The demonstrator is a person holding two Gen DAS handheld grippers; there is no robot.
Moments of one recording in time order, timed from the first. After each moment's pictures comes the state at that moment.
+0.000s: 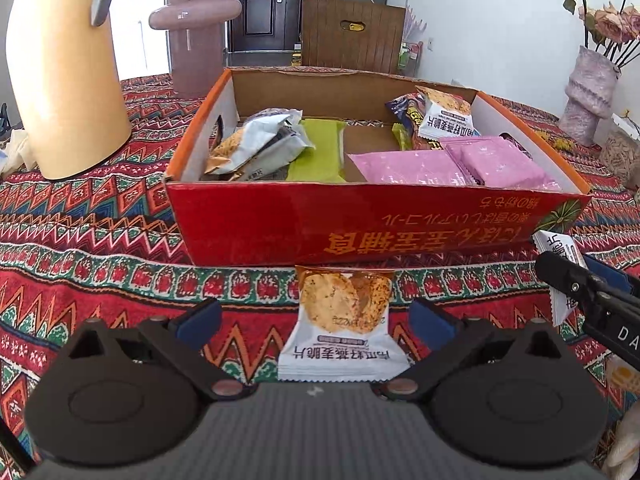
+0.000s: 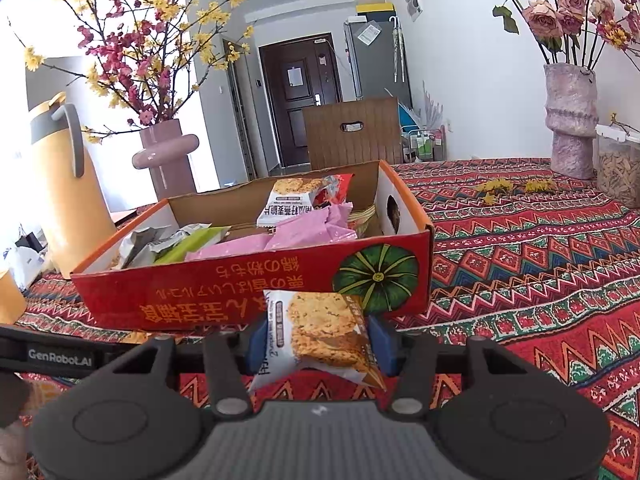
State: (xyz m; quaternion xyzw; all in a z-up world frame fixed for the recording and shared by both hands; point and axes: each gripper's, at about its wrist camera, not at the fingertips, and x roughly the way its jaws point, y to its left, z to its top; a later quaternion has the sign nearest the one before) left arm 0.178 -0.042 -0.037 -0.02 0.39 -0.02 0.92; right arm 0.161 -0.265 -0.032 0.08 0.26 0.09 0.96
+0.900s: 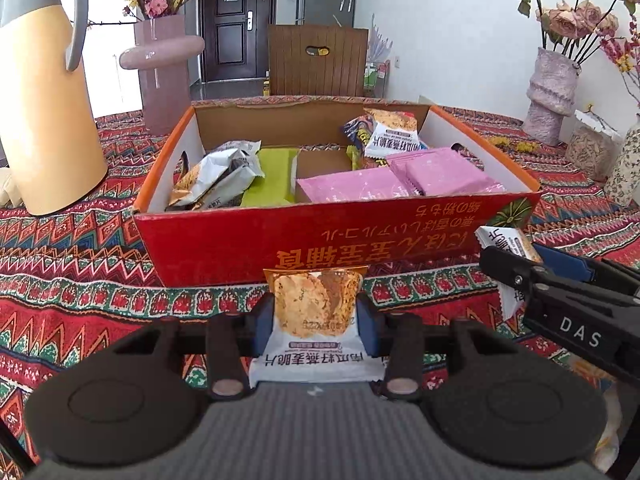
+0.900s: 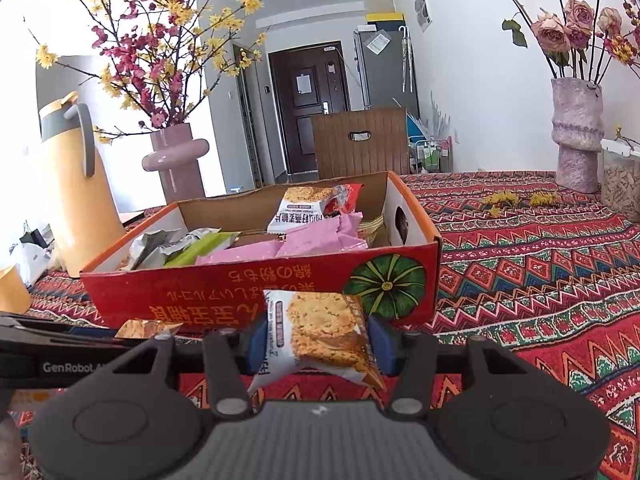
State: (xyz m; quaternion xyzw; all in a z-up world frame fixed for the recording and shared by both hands) left arm 0.154 -0.061 -0.019 0.00 0.34 -0.06 0.94; right arm 0.154 -0.260 -0.027 0.07 0.24 0.10 0.96
